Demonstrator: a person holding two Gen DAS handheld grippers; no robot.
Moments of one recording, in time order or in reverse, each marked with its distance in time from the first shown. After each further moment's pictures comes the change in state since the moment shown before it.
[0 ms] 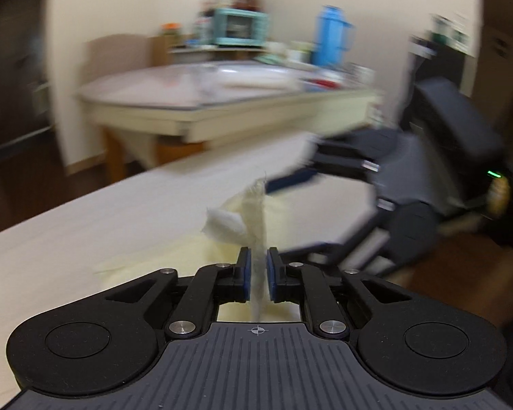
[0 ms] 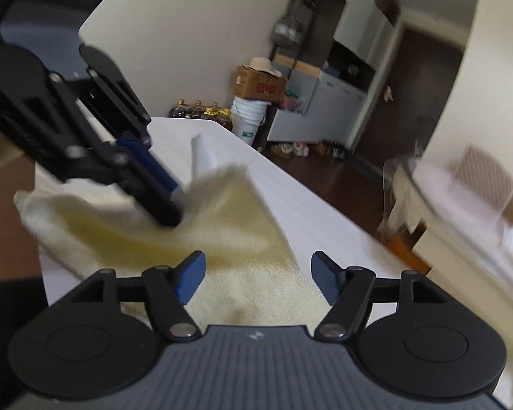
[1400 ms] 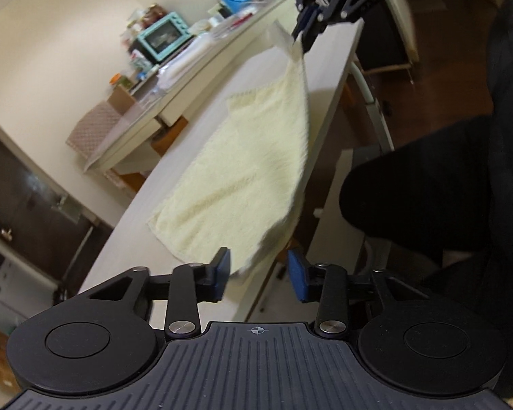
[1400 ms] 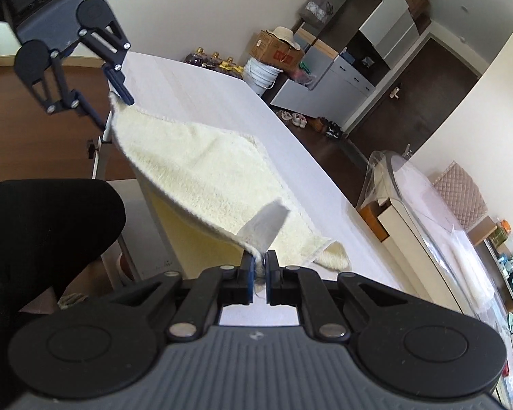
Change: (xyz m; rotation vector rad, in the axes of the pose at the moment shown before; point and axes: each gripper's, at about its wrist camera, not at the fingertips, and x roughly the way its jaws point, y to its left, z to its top) left arm -0.066 -0.047 -0.117 0.586 0.134 0.253; right arm -0.104 0.053 -0.015 -0.132 0.197 -0.068
